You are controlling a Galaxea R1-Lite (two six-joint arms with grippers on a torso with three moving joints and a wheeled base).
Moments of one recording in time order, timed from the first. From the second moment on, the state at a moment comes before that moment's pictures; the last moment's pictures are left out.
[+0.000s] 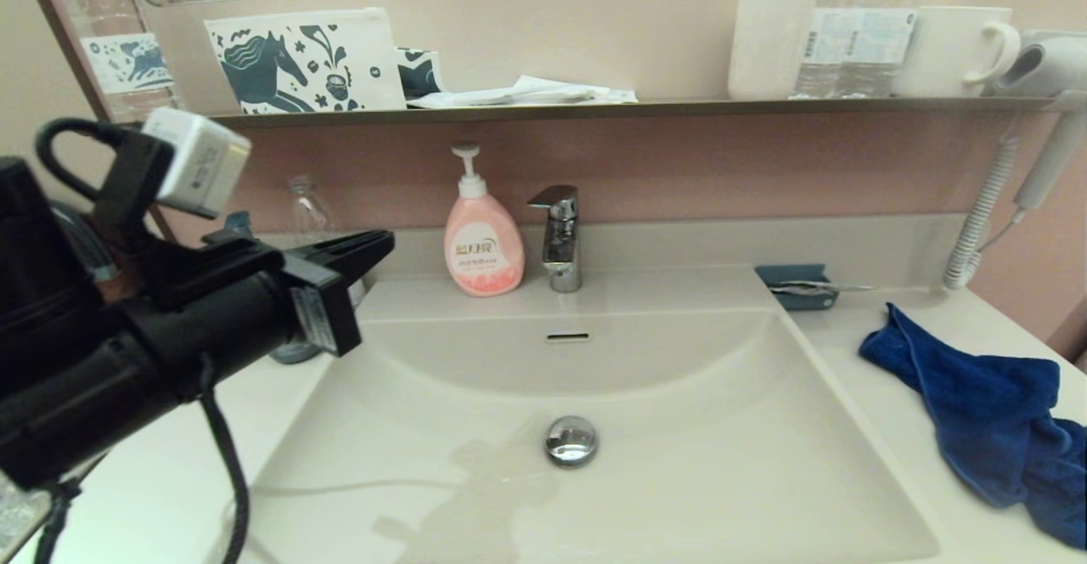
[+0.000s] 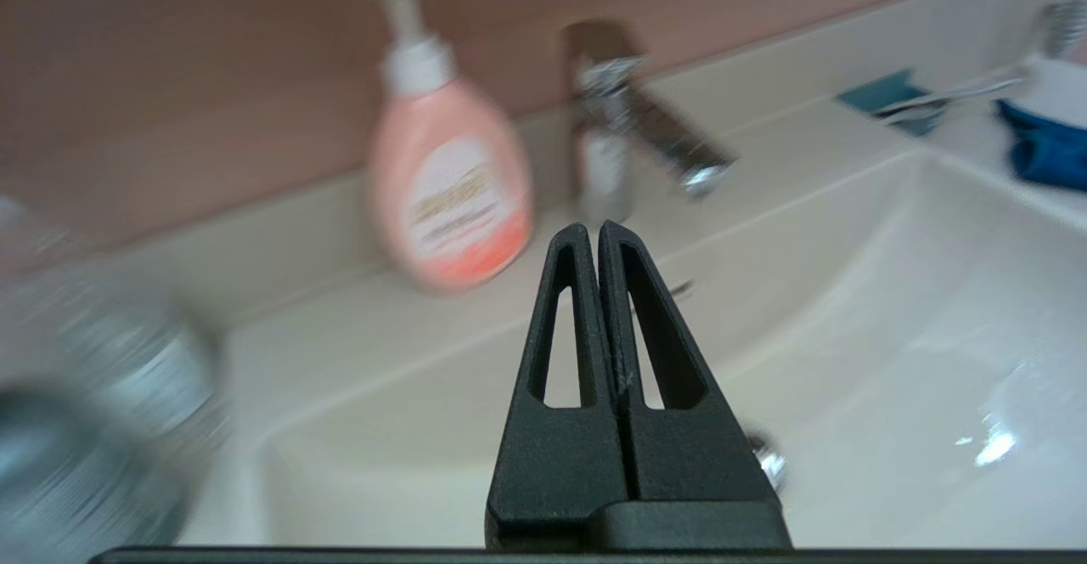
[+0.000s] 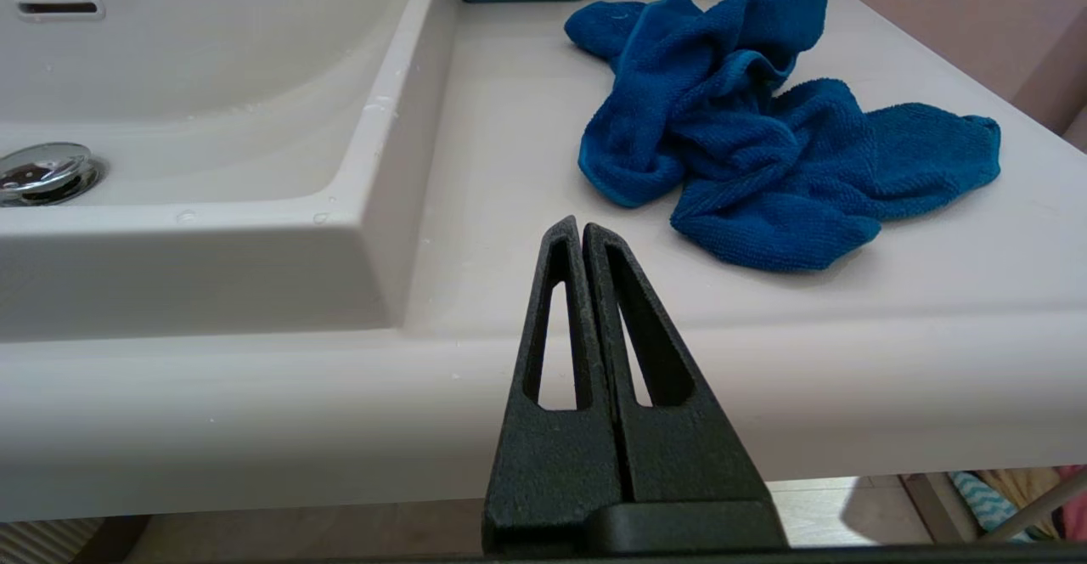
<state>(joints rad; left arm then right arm) -0.50 1.26 -0.64 -0.60 0.09 0.13 -0.01 0.00 0.00 0.00 0.00 0.00</state>
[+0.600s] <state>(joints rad) -0.05 0.78 -0.50 -0.53 -0.05 0.22 -0.01 0.00 0.00 0.00 0.00 0.00</state>
